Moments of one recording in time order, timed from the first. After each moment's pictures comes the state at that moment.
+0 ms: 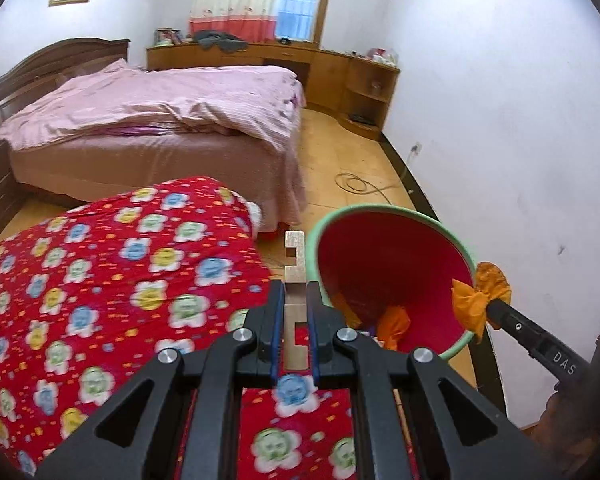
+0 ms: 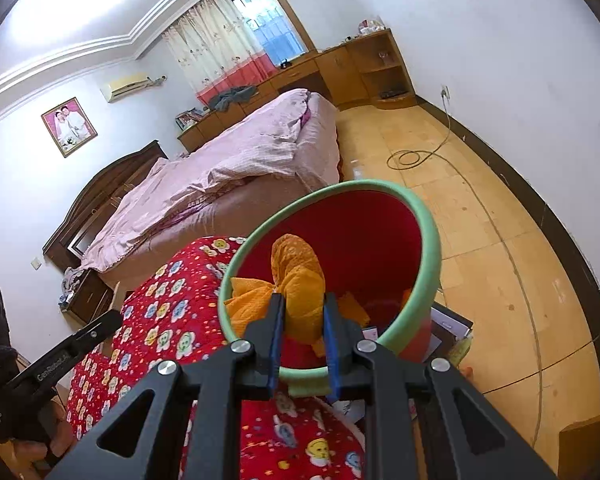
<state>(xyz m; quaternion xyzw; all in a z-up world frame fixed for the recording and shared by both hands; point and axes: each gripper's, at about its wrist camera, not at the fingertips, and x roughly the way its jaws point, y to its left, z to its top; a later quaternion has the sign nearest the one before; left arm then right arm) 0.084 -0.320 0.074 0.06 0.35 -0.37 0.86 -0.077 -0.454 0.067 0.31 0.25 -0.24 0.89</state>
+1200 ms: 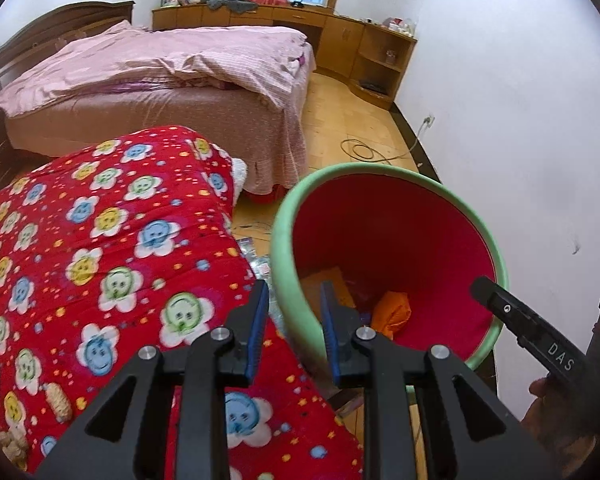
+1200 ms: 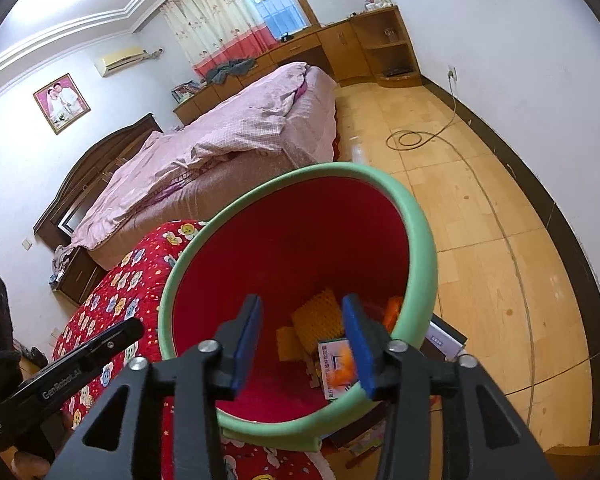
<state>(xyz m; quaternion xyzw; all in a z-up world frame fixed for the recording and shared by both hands) 0.096 -0.368 0.029 0.06 0.42 -0.34 0.84 -0.039 -0.510 0.029 0.30 0.30 -0.22 0.88</state>
